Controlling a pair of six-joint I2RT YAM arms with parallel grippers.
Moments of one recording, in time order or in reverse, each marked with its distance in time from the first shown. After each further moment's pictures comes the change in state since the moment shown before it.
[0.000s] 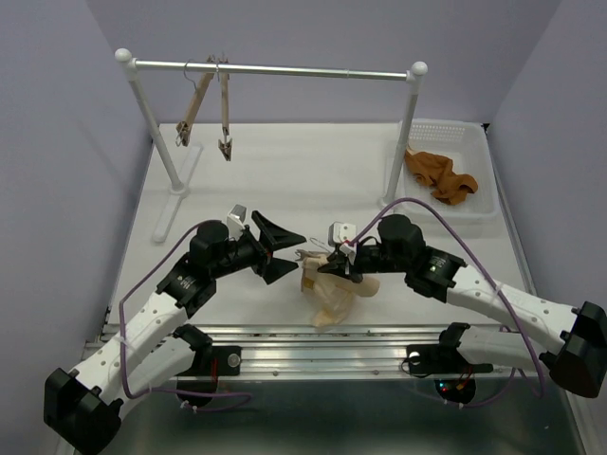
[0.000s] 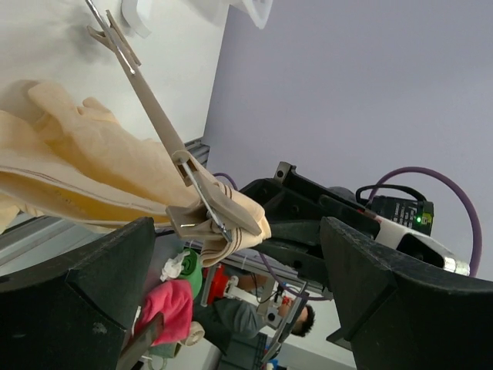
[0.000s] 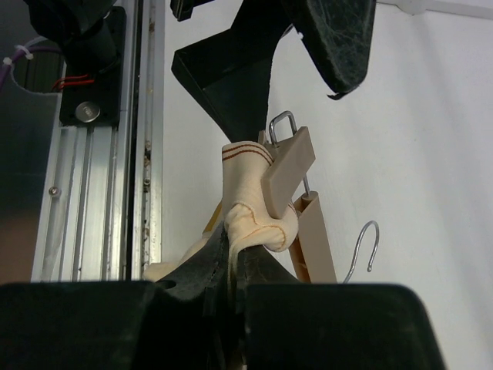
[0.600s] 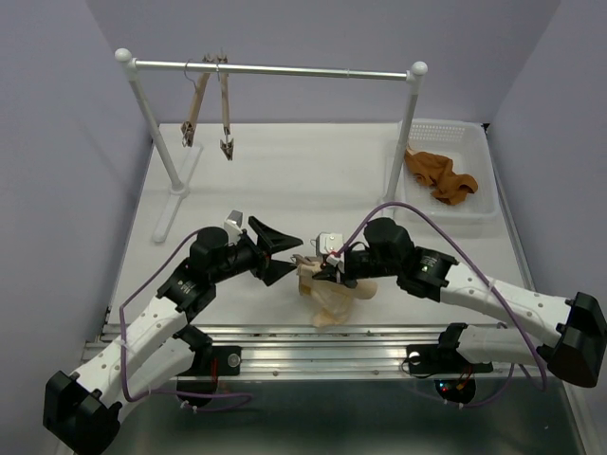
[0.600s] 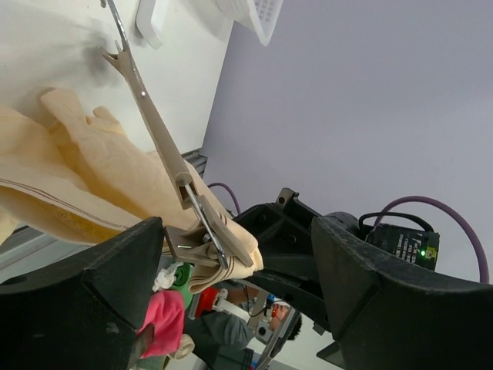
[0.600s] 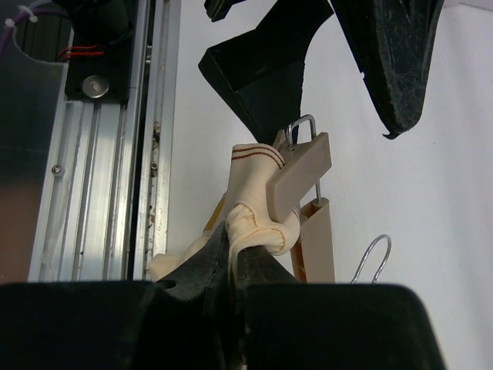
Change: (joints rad) left arm -0.006 -0.029 -0.060 0.022 -0.045 -0.058; right arm 0.084 0.056 0.049 -0.077 0.048 -0.072
